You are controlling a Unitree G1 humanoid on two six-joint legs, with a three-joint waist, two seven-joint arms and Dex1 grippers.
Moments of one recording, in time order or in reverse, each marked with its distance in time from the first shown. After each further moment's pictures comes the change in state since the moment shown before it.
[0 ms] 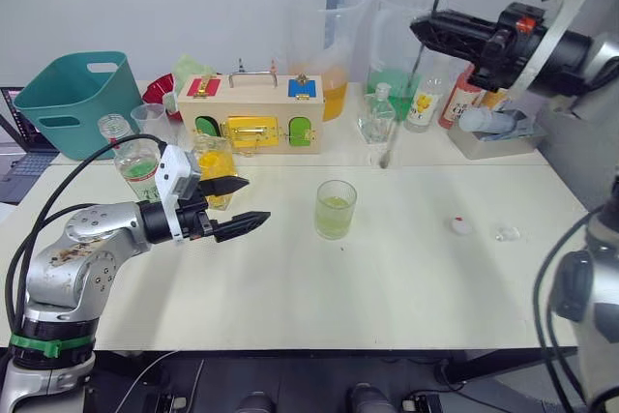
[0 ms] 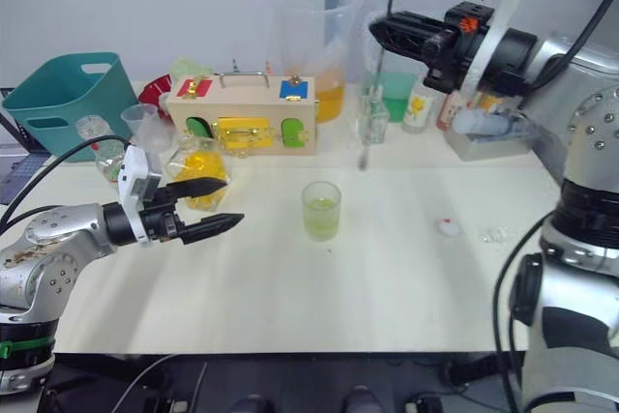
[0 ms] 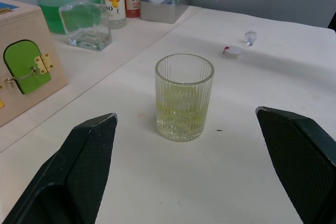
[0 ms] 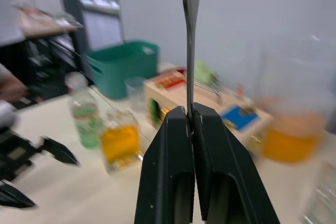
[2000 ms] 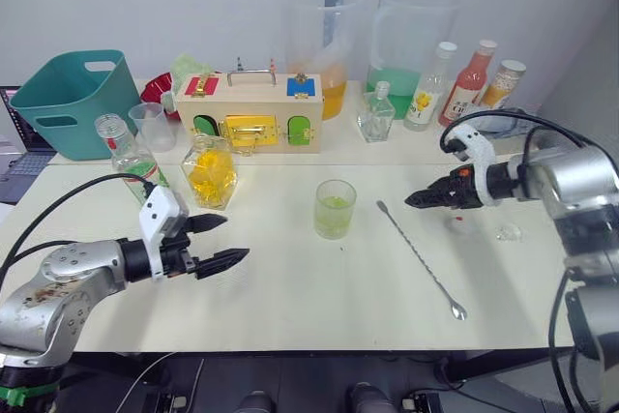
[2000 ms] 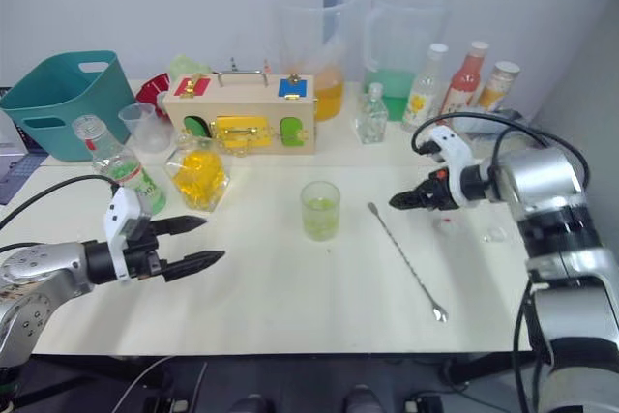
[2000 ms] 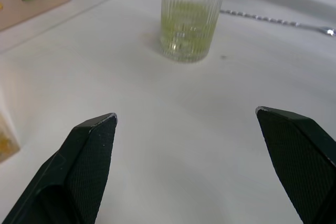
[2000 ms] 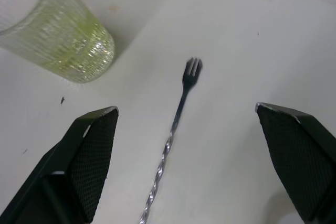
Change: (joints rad) left arm 0.295 0.132 0.045 -0.048 0.012 -0.021 0.039; right arm 0.300 -0.039 0.310 0.275 -0.437 -0.167 0.426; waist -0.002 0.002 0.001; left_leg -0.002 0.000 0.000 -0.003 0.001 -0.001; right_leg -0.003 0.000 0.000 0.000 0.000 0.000
